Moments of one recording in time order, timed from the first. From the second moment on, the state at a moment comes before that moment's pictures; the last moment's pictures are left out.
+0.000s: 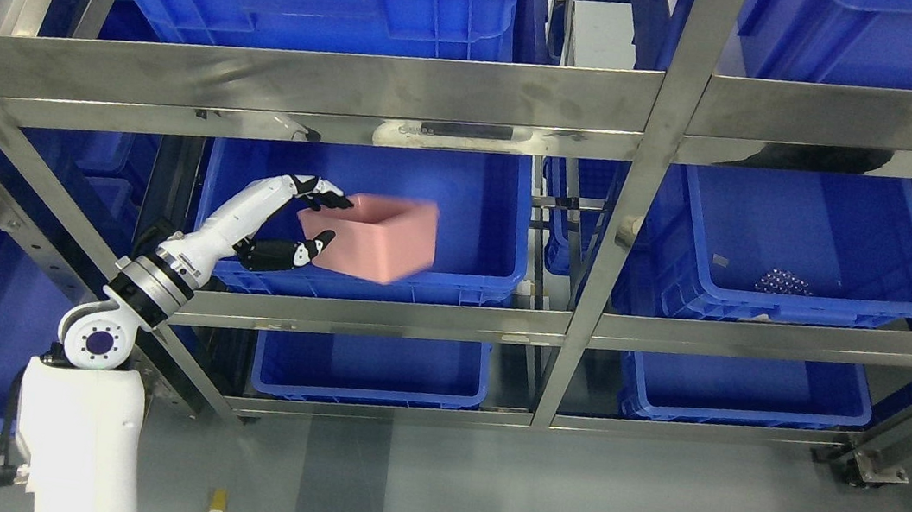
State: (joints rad) left arm -0.65 0.00 0.40 -1.09 -0.66 -0.72 -0.75; right arm 0.00 0.00 -0.05 0.00 0.00 -0.09 0.00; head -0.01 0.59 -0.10
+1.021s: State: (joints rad) left arm -0.40 0.00 0.16 -1.17 -0.40 -0.74 -0.35; right arm 0.00 0.00 -0.05 0.00 0.00 -0.09 0.00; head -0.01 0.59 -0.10
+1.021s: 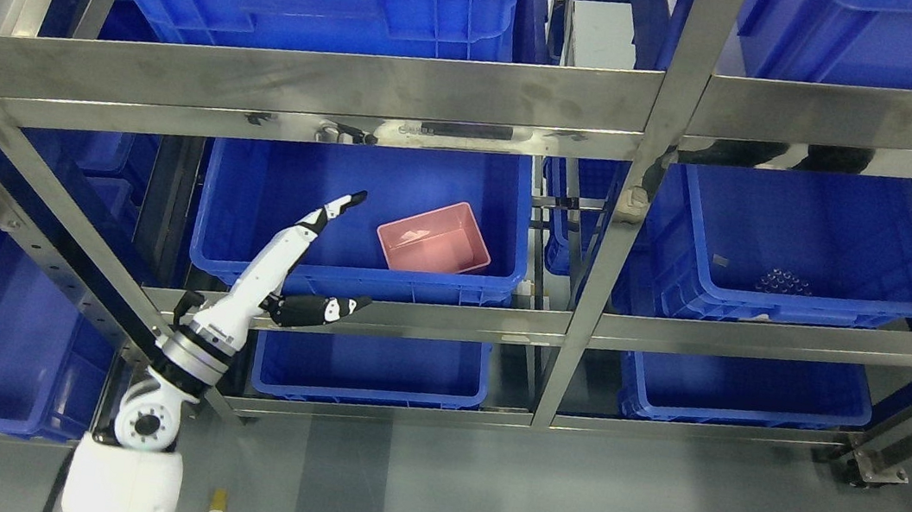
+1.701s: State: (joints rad) left arm -0.17 0.00 -0.01 -1.45 -0.05 -0.34 -0.01; right arm 0.00 0.00 -0.05 0.00 0.00 -0.09 0.00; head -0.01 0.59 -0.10
